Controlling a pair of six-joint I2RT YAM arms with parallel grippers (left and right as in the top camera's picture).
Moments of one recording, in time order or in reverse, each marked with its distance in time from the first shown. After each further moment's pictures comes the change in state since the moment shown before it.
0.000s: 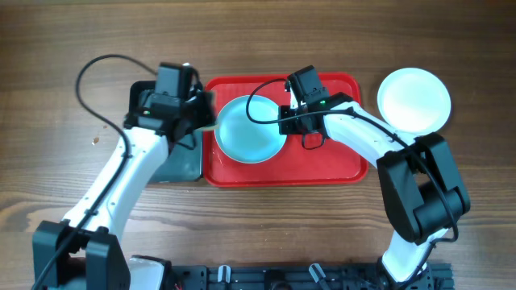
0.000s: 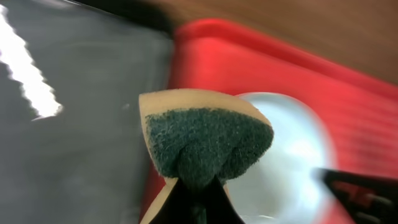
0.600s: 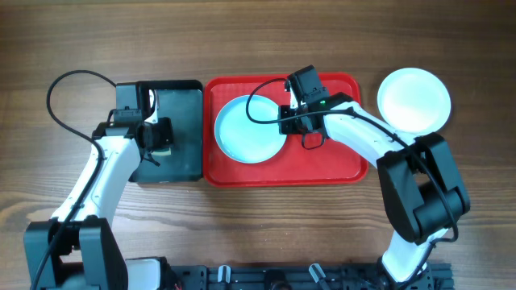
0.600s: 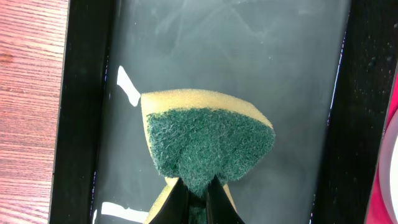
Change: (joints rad) left arm 0.238 0.004 -0.143 -0.010 -0.095 0.396; right arm 0.000 0.000 0.000 0.005 0.000 0.000
